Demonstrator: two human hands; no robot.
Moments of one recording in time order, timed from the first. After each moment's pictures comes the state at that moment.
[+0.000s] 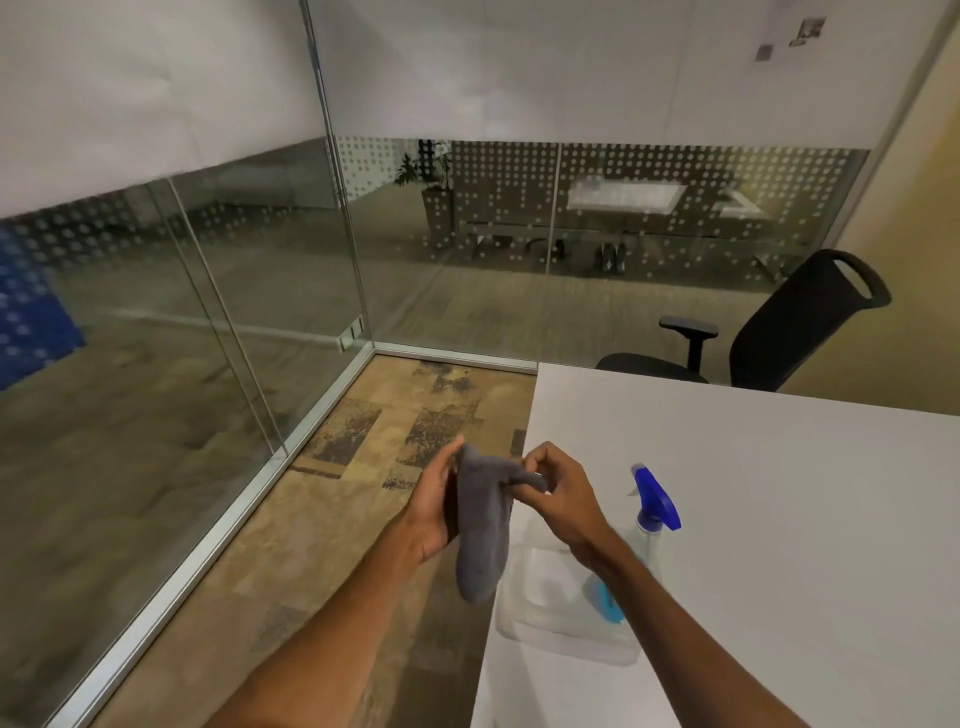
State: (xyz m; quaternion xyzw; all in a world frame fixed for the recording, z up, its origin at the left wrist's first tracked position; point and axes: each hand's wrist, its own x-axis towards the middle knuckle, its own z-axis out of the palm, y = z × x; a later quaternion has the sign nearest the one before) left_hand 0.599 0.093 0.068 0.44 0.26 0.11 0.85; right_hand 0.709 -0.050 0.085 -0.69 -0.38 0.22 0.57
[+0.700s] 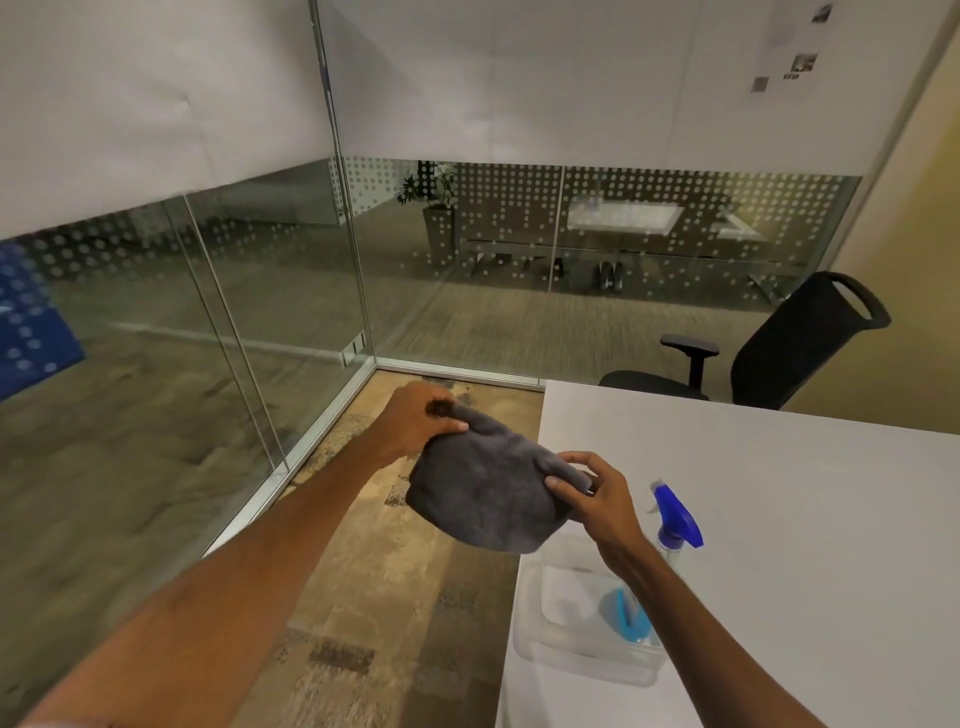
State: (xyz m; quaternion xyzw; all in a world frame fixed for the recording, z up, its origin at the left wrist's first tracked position) left_hand 0.591 0.184 0.168 0.90 0.17 0.16 0.36; right_hand 0.717 -0.049 0.081 -0.67 -0.27 0.21 0.66
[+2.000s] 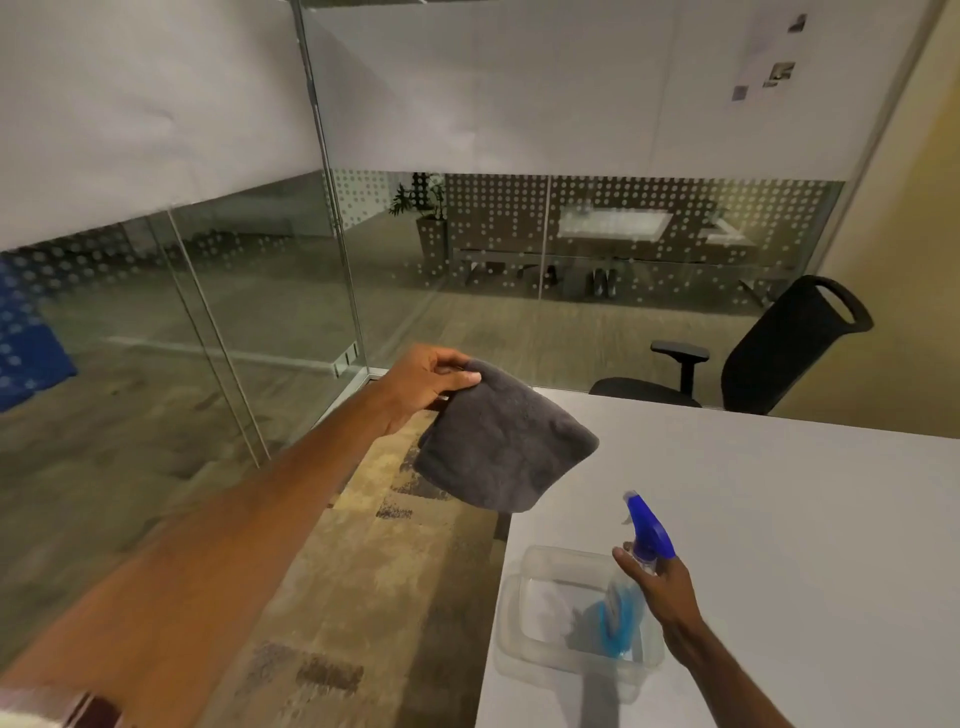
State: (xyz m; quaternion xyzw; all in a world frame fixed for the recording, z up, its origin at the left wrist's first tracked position) left_hand 0.637 0.156 0.221 0.79 0.17 0.15 0.57; right_hand 0.776 -0.147 -0.017 -0.75 -0.10 0.19 0.63
